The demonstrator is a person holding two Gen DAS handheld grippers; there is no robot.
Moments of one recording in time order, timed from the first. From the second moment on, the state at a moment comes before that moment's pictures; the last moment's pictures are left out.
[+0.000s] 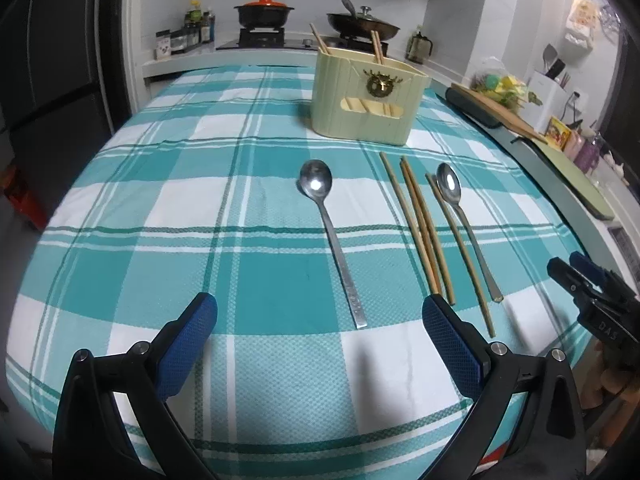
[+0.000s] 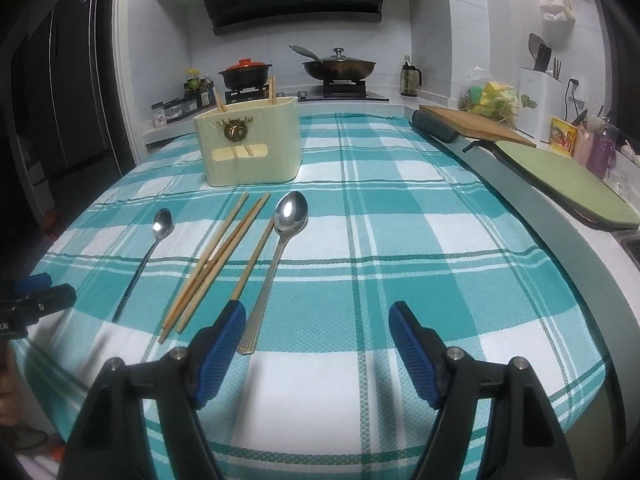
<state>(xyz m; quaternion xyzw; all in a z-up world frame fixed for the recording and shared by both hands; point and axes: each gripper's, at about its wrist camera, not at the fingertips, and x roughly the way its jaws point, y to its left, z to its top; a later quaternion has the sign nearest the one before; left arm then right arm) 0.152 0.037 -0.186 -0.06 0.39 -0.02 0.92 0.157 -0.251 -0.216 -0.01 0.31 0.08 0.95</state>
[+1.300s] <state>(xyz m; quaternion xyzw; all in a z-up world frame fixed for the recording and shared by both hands) 0.166 0.038 -0.211 -0.03 0.40 0.01 0.92 0.282 -0.214 -0.254 -0.01 0.43 0.06 0.90</state>
